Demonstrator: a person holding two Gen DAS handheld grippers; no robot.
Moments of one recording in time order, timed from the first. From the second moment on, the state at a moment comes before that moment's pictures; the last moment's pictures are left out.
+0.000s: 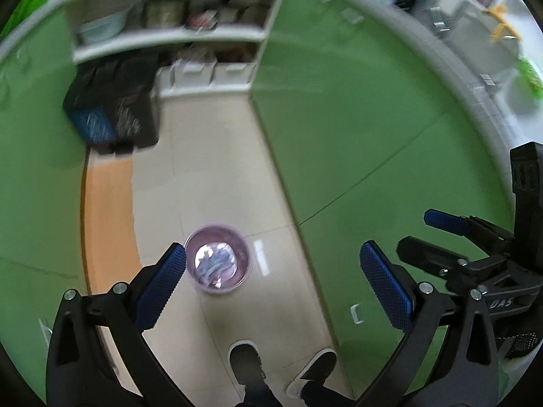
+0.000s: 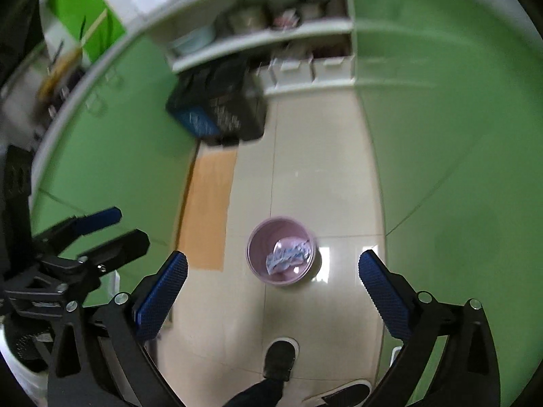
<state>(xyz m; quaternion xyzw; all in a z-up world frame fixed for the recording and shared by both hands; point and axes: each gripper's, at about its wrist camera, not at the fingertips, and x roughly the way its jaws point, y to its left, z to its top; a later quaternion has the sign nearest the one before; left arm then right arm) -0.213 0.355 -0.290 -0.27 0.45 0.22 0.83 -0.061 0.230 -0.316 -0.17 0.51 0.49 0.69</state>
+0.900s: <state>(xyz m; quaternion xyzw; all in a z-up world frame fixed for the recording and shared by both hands) -0.070 0.154 -0.034 -0.14 0.36 0.01 0.92 0.048 -0.134 -0.072 -0.03 0.38 0.23 0.90</state>
